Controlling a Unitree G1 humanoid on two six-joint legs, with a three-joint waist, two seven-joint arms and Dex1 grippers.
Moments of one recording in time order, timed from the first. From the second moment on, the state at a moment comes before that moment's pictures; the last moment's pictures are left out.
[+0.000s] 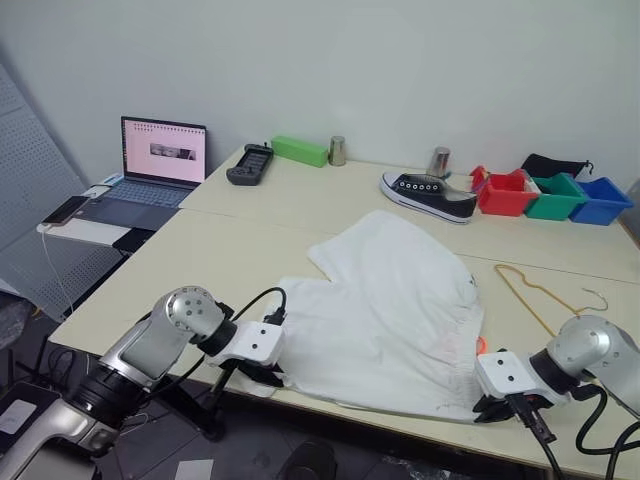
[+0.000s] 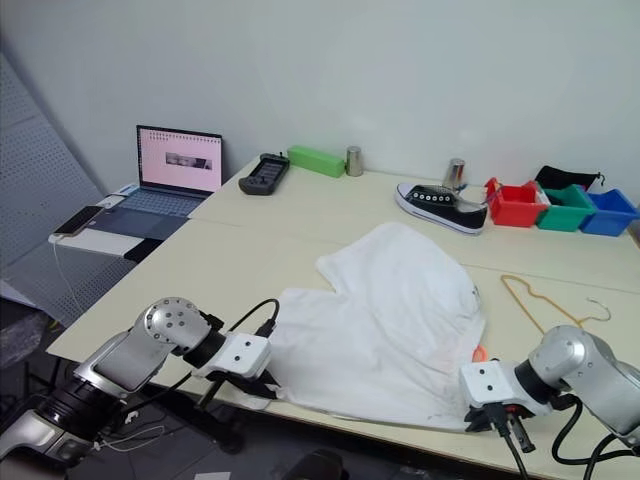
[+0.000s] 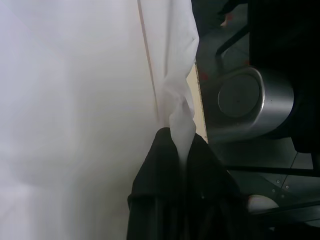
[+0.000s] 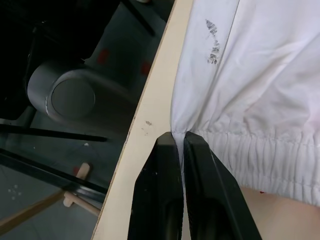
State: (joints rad) left arm -0.41 0.88 -0.42 0.07 -0.04 0.04 -1.53; right arm -0.10 -1.18 0.33 -0.30 0.15 0.28 1.43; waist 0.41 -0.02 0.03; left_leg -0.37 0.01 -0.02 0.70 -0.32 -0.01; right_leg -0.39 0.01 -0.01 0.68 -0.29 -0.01
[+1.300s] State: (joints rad) left arm -0.67 0.24 -0.43 0.07 -0.19 0.25 -1.06; right arm -0.35 -0.98 -0.08 0.52 0.16 0.66 0.74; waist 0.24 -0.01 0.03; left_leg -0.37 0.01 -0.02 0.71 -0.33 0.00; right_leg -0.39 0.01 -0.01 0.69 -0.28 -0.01
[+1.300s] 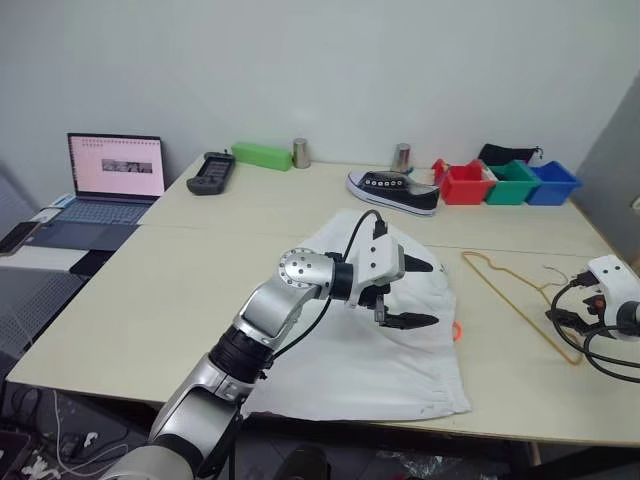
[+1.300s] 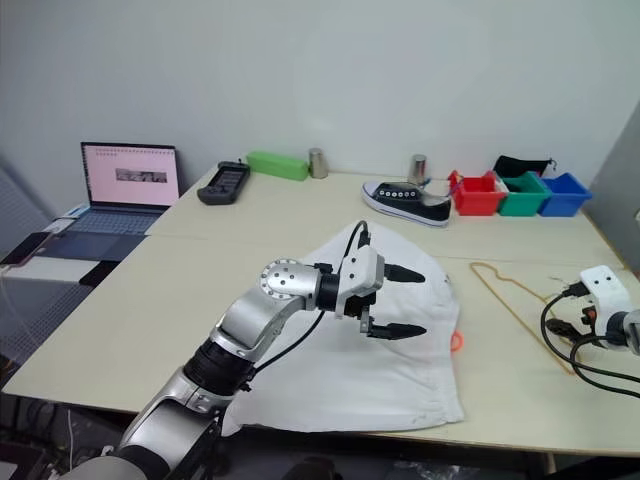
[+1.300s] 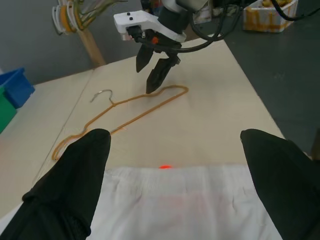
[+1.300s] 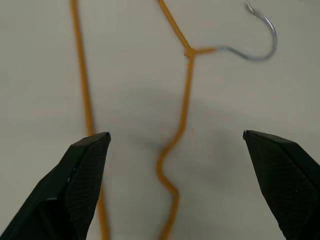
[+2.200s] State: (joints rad) left arm -0.66 0.26 -0.43 0.04 -0.15 0.26 -1.02; right arm -0.47 -0.88 -0.11 0.72 0.15 0.69 0.78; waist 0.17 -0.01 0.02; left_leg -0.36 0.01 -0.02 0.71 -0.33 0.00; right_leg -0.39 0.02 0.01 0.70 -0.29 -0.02
